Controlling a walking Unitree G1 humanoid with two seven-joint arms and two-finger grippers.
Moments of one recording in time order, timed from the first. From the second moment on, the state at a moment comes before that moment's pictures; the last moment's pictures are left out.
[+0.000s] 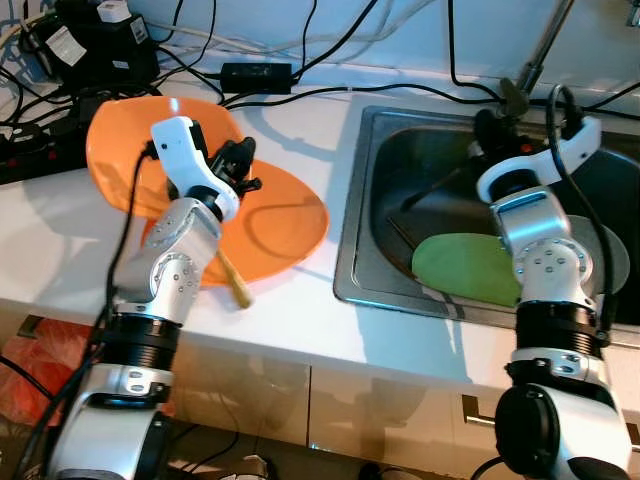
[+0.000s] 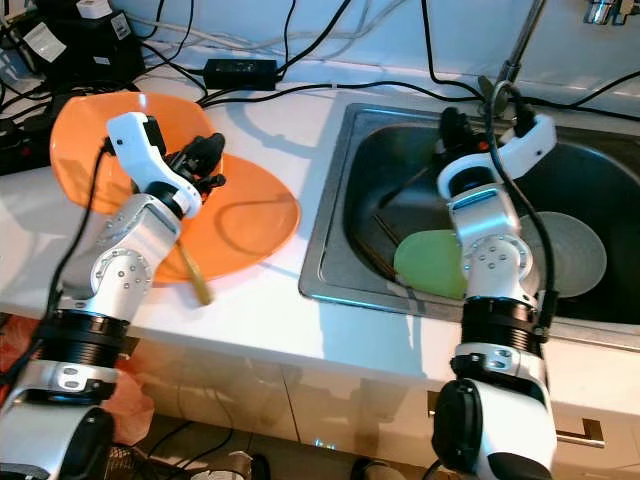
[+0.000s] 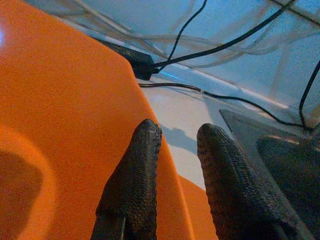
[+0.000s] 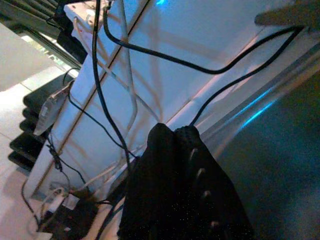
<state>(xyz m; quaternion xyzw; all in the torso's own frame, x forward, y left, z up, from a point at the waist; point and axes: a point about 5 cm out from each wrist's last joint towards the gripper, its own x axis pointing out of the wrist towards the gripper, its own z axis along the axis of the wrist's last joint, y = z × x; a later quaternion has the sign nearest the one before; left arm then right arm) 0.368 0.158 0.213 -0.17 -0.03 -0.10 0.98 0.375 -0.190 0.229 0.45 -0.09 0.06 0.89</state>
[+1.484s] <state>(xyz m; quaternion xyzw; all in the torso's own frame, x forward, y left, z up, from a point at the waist) 0.368 0.148 0.281 0.19 -0.20 -0.08 0.96 0.379 -0.196 0.218 0.15 -0.06 0.03 0.99</state>
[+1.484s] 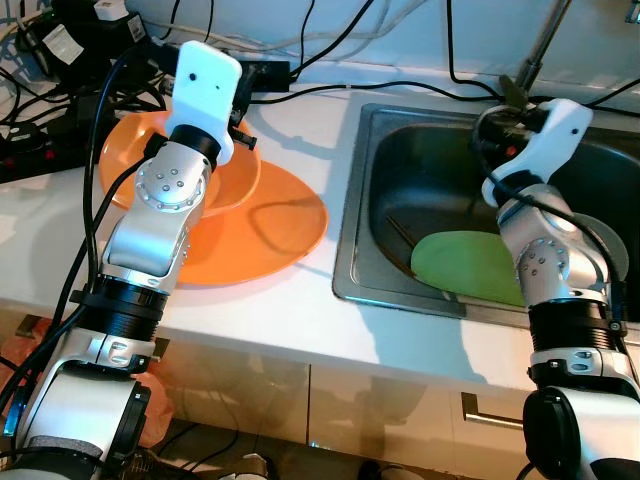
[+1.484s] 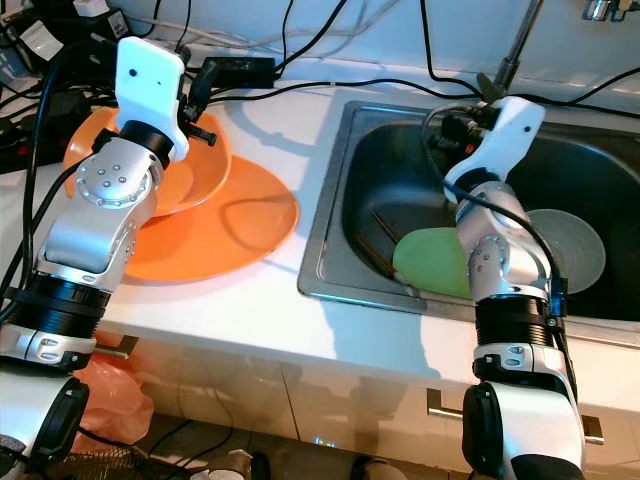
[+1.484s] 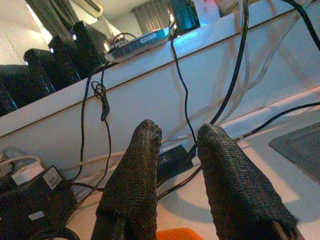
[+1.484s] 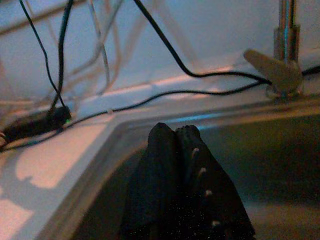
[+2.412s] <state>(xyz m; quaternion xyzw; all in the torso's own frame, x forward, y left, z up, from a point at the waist) 0.371 0.149 0.277 0.19 -0.20 -0.08 0.96 0.381 -0.193 0.204 0.10 -0.03 0.03 0.99</state>
